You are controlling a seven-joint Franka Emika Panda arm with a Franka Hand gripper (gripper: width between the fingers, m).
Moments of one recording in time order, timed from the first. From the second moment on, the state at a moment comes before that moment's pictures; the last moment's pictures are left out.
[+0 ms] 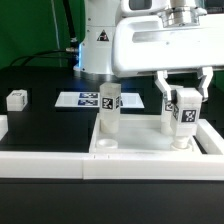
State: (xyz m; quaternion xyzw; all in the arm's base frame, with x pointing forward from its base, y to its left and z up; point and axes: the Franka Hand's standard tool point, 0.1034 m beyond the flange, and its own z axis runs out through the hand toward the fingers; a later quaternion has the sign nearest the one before) arm 0.625 0.087 0.097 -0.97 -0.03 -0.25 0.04
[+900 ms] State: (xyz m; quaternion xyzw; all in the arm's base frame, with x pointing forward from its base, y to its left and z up) arm 0.622 0.090 0.081 -0.96 -0.03 -0.28 0.03
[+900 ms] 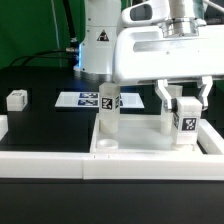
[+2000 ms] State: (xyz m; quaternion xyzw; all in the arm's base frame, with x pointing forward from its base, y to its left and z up) arm 0.622 0.090 0.081 -0.96 -0.03 -0.28 0.03
